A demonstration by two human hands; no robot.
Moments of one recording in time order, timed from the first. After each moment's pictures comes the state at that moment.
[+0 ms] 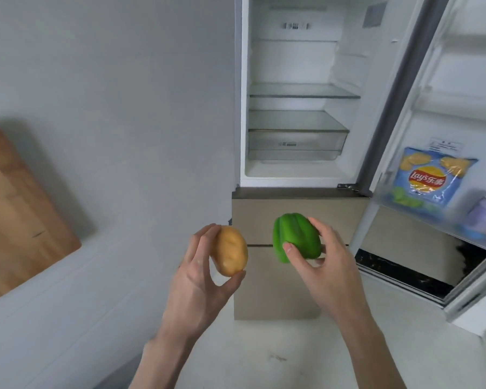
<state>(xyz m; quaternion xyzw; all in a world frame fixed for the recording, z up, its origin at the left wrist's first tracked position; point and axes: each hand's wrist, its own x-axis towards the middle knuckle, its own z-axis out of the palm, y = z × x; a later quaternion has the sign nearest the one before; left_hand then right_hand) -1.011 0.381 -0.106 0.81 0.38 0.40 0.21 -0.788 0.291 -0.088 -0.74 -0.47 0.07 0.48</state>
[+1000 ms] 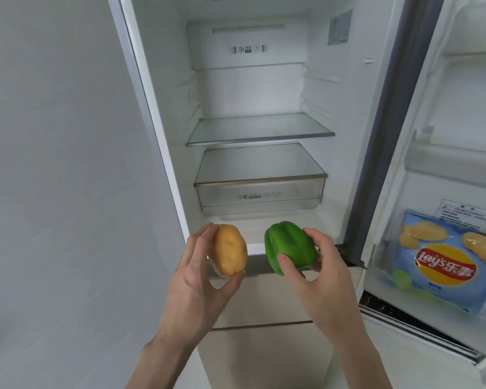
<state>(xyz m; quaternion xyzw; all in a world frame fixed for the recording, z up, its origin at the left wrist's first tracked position) -0.745 0.582 -0.065 0.82 0.34 0.42 0.18 -0.542 0.483 -0.076 -0.69 -0.45 0.08 0.56</state>
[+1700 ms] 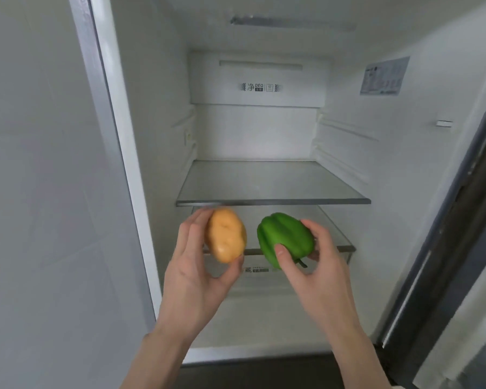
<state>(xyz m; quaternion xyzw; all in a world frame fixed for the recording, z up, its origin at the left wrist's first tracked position) -0.661 0.790 -0.011 0.77 0.29 0.53 0.19 -0.475 0.694 -0.014 -0.65 -0.49 0.00 0.58</state>
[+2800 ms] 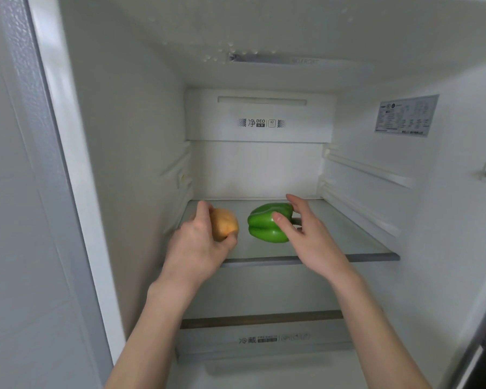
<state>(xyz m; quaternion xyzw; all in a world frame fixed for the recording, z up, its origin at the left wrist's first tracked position) -0.592 0.934 0.073 0.79 0.46 0.38 0.11 -0.385 0.855 0.066 -0.66 -0.55 0.07 0.50</state>
